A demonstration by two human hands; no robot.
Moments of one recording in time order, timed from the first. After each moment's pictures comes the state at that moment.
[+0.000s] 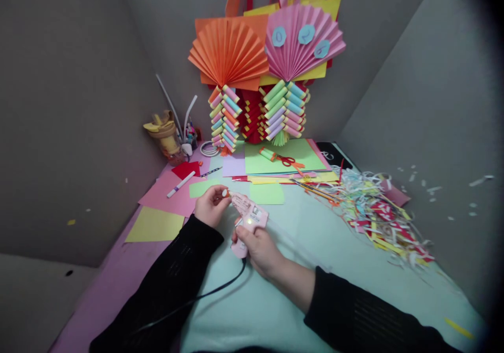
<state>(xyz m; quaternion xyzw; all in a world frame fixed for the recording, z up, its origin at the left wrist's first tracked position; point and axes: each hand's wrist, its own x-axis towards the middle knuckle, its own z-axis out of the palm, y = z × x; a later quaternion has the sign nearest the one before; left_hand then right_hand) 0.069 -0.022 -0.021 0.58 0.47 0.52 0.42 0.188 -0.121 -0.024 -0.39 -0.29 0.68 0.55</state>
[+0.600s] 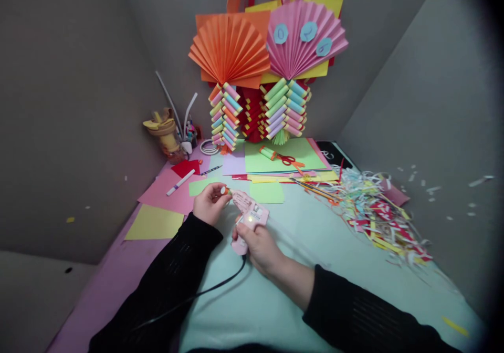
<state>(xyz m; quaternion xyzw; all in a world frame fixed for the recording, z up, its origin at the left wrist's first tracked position) 0.068 -0.021 -0.020 0.56 0.47 0.53 0.43 0.190 -0.120 -0.028 -0.39 -0.29 0.67 0.56</state>
